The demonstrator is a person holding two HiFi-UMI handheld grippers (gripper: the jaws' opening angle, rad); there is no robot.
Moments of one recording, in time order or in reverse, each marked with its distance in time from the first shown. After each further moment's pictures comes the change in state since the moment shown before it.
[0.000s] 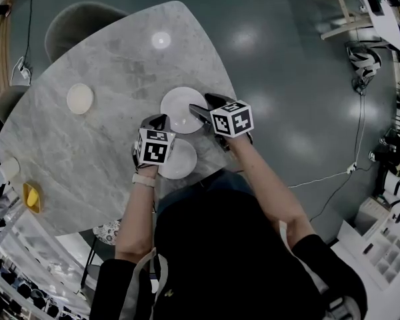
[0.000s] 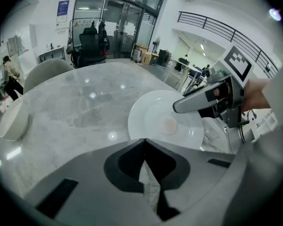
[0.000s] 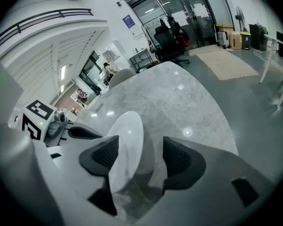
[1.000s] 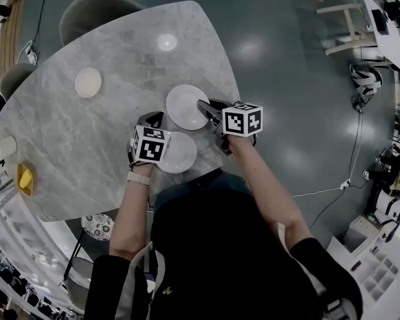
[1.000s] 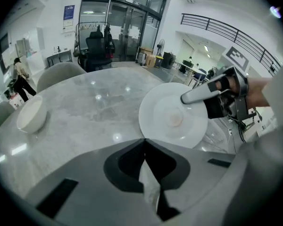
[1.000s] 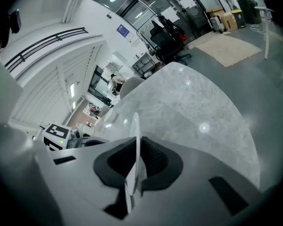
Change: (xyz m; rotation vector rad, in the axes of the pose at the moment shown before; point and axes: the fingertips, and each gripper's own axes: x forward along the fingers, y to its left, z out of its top) left arm -0.033 0.008 -0.008 -0.029 -0.025 0.064; right arm -0.025 0.036 0.012 0.138 -0.054 0.191
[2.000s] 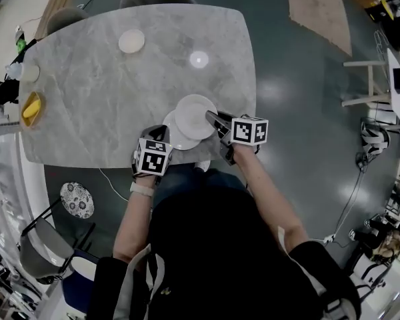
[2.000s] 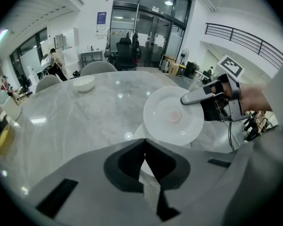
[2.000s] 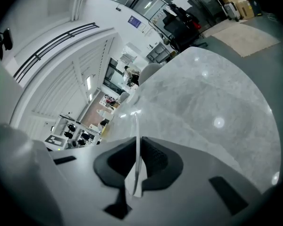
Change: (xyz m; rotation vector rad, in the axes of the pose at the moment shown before) left arm -0.100 -0.051 -0.108 -0.239 -0.084 0.206; right arm -0.024 0.059 -0.084 -0.057 0.107 0.174
